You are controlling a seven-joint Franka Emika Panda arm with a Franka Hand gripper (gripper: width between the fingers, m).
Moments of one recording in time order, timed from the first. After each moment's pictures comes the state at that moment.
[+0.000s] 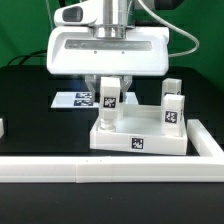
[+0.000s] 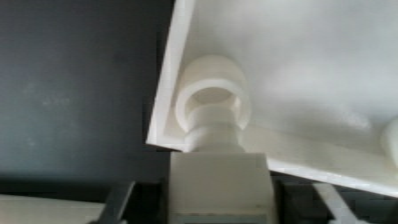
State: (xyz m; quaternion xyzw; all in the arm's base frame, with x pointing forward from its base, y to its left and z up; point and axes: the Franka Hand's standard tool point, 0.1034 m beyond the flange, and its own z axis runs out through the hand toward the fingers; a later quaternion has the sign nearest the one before) arm 0.536 -0.004 0.074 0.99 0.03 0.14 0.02
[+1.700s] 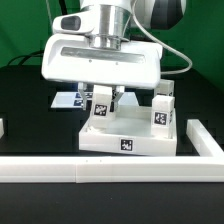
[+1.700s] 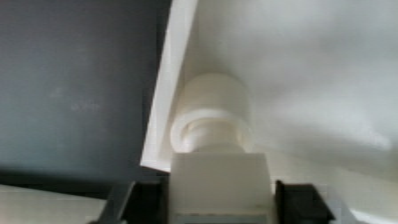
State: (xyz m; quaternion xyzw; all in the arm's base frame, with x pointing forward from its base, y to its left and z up) arm 0.534 -0.020 0.058 0.98 0.03 0.19 0.05
